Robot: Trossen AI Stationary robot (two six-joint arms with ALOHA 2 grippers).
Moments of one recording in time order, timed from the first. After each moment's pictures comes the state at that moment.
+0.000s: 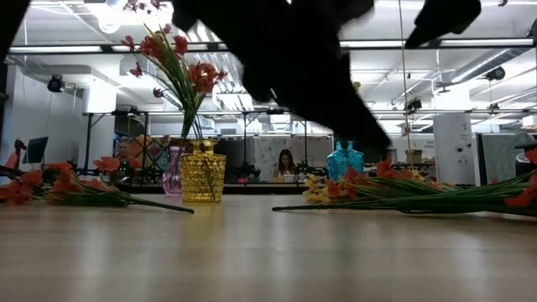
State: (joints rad) left arm -0.29 2.11 1.43 -0.06 -0.16 0.12; right arm 0.58 1.28 1.04 -0.74 0.60 0.63
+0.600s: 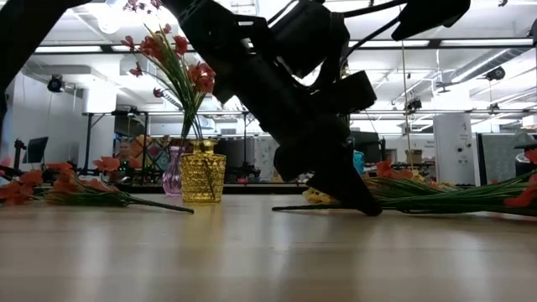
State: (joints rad) left arm -0.13 2.23 1.43 -0.01 -0.01 0.15; right arm 0.58 1.27 1.03 -0.69 0.69 0.56
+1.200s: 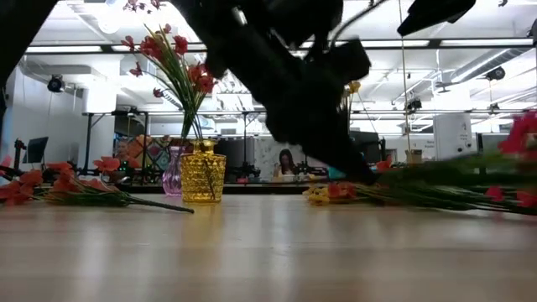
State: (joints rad) left arm -0.17 2.13 1.43 -0.08 -0.02 0.11; right arm 0.61 1.25 1.02 -0.69 0.69 0.53
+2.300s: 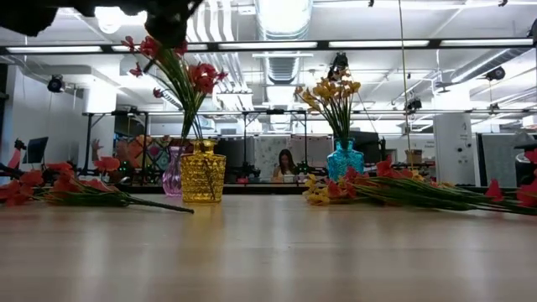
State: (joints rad) left arm -0.55 1.57 0.60 1.01 -0.49 0.01; right arm 0.63 1.13 0.78 0.09 0.75 0.02
